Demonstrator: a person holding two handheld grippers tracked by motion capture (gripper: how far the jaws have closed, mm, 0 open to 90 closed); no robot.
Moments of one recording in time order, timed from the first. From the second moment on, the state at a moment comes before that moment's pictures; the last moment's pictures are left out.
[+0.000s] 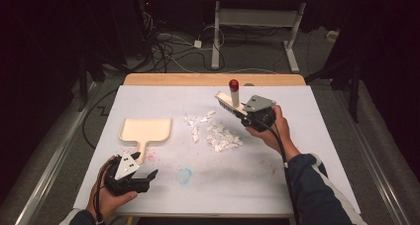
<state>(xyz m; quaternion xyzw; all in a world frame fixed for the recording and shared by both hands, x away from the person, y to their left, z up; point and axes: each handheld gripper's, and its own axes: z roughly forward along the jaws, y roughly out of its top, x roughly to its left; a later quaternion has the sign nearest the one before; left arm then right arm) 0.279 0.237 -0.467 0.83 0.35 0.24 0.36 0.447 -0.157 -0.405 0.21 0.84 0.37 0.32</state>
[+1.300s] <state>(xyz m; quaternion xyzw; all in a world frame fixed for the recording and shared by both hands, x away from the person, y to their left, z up) 0.280 0.232 -0.470 0.85 0.34 0.23 0.33 0.431 -0.166 -0.447 0.07 0.89 0.39 0.21</state>
